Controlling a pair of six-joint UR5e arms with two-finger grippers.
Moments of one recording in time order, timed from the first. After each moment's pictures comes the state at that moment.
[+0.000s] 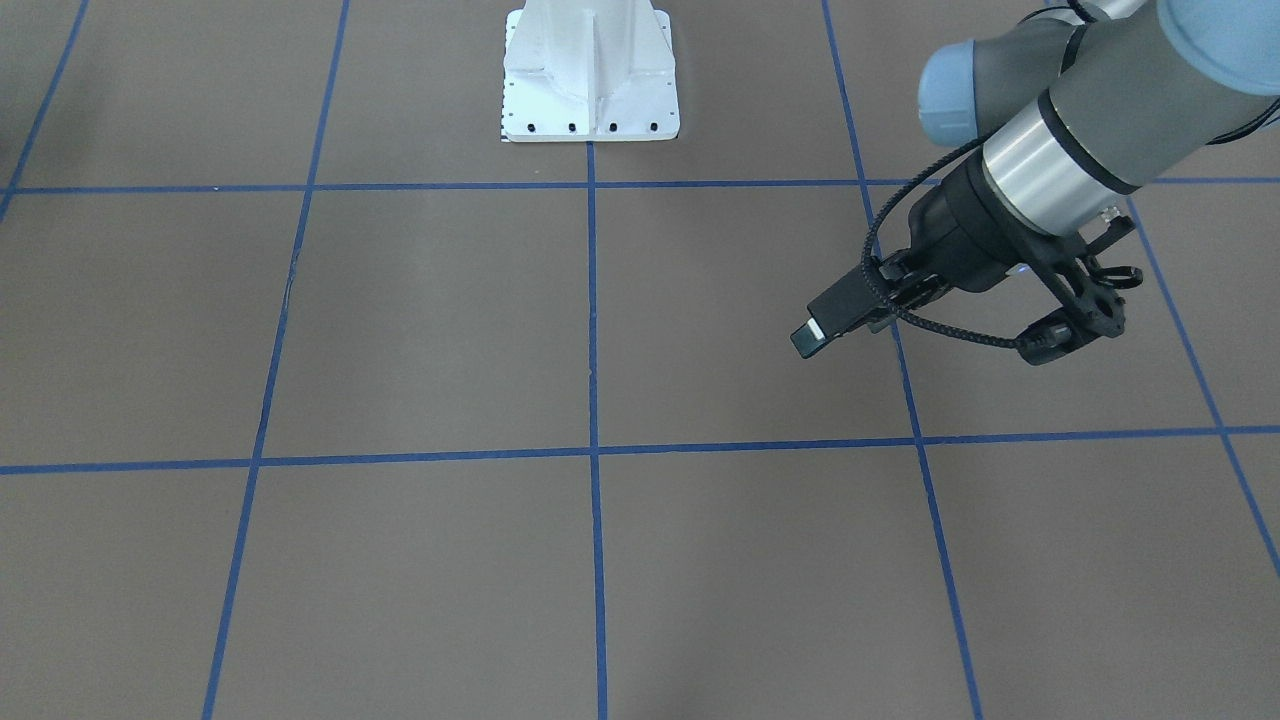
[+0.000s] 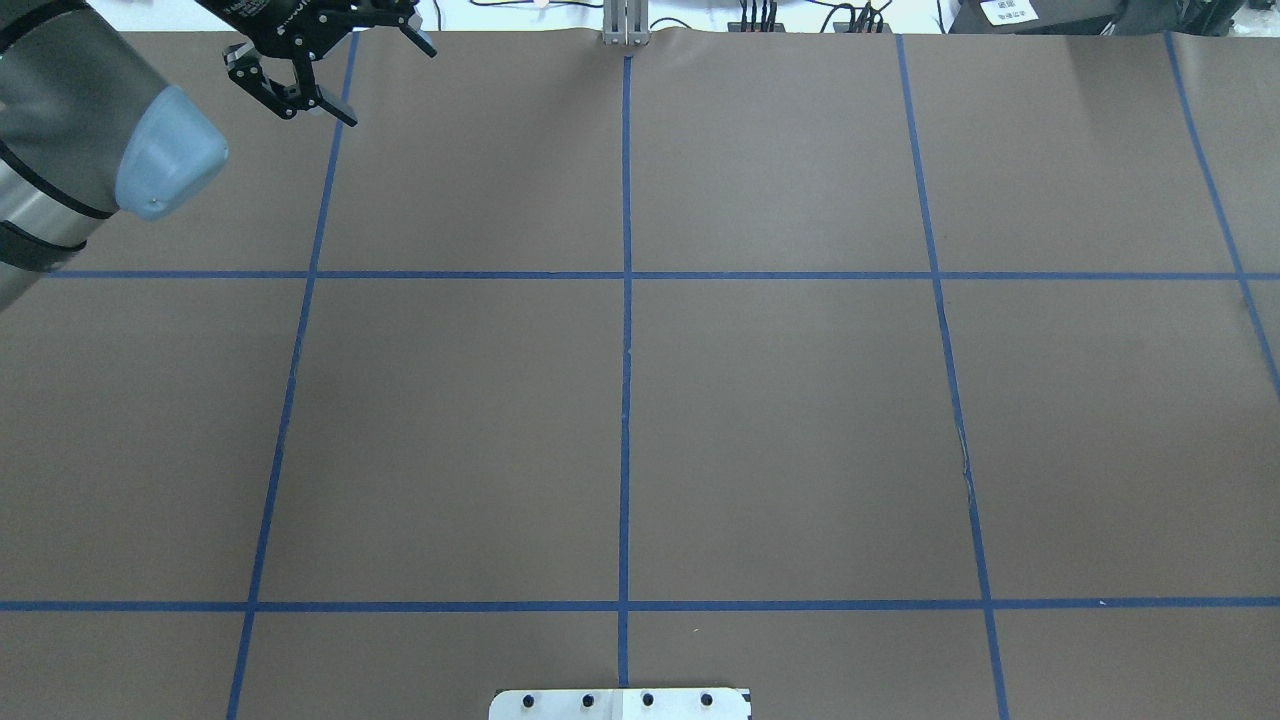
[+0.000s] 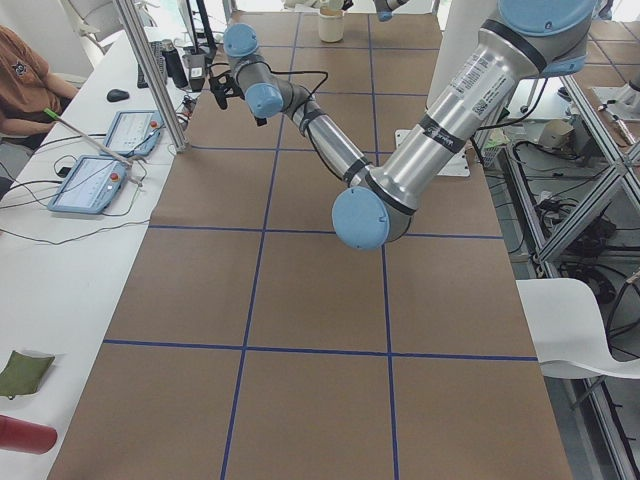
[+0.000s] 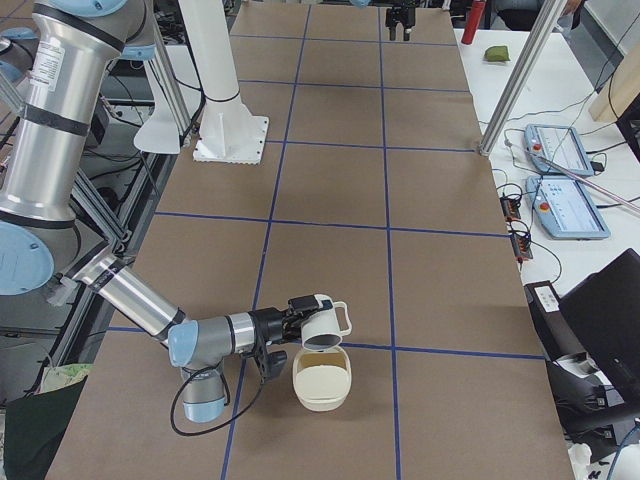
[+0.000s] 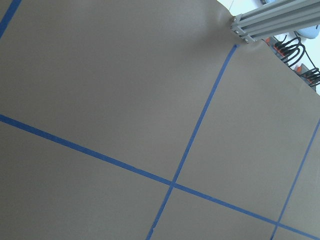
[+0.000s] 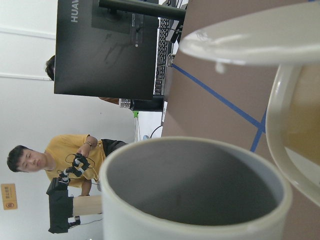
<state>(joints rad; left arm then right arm) -1.07 -2.25 -1.65 -1.85 -2.45 -1.53 1.32 -1.87 1.08 0.81 1.84 2.26</state>
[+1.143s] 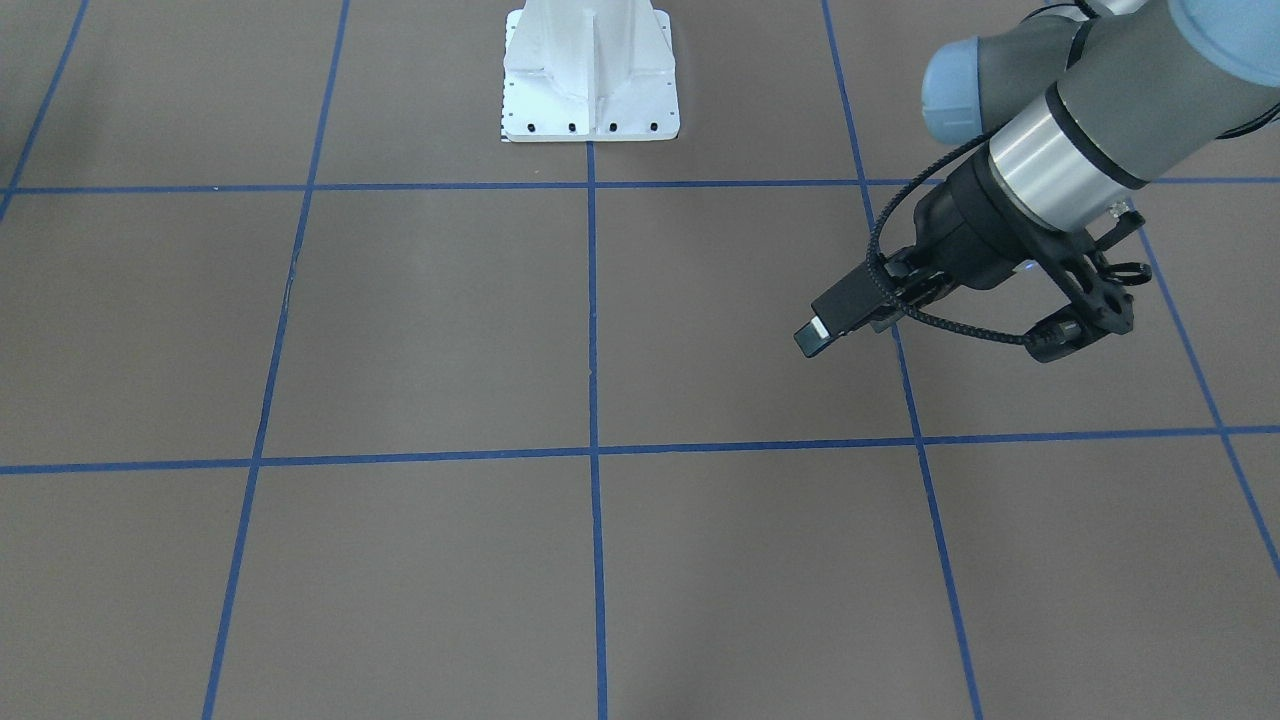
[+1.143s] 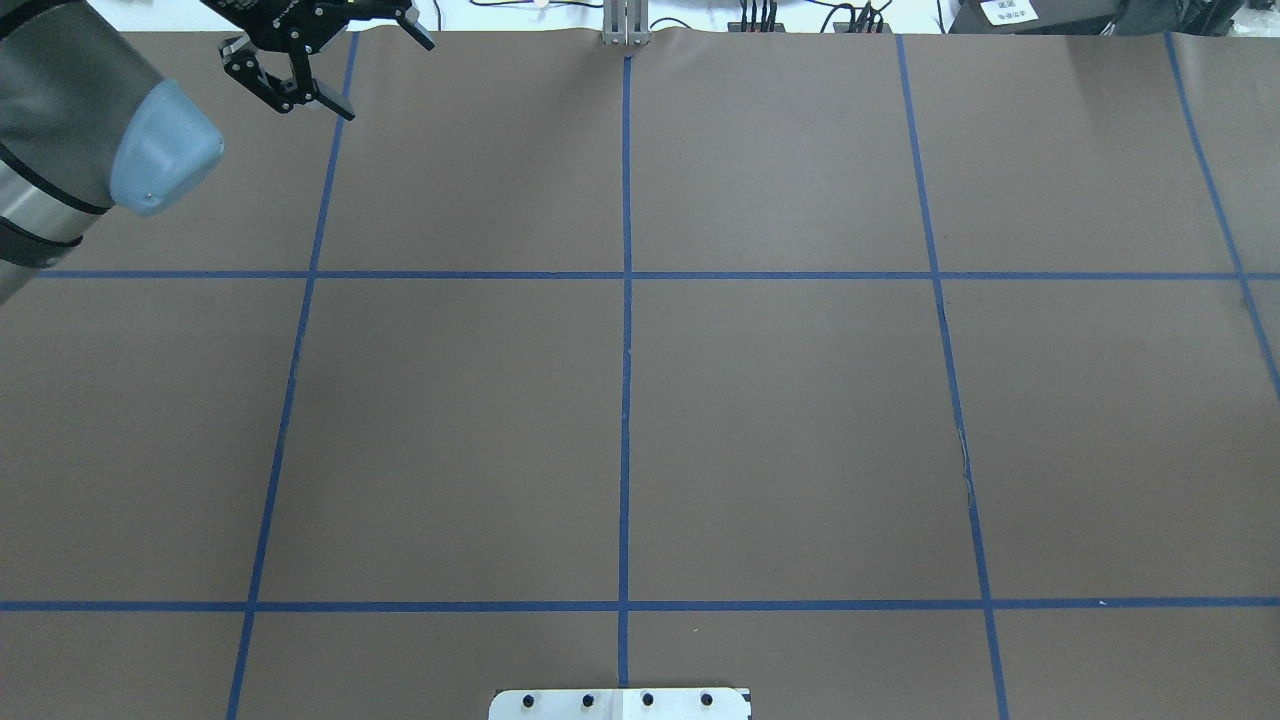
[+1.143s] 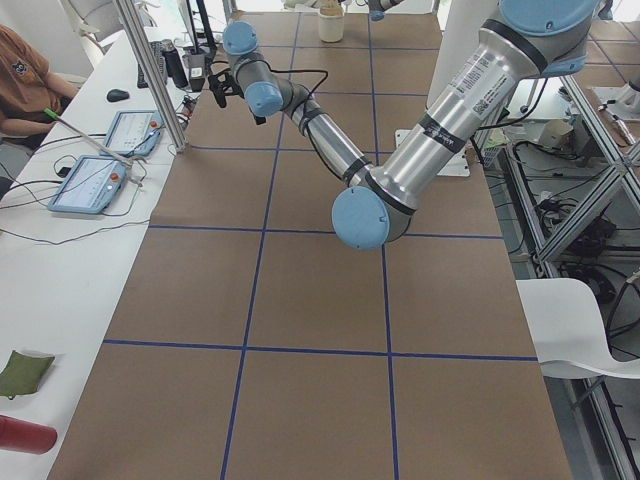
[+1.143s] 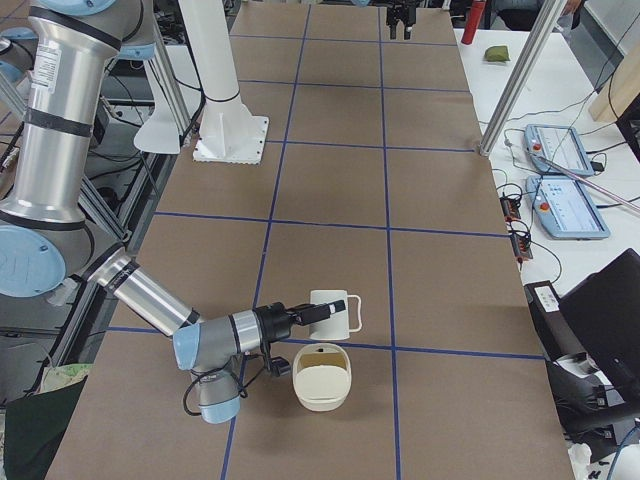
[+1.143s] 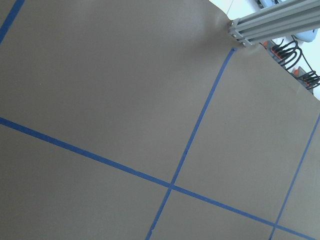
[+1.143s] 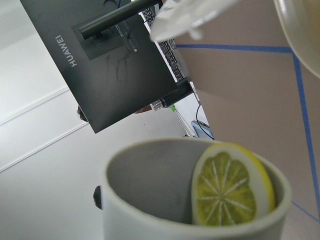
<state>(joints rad) -1.08 -2.26 -1.65 -1.85 -2.45 -1.53 1.38 -1.82 1.06 0.92 1.79 2.85</state>
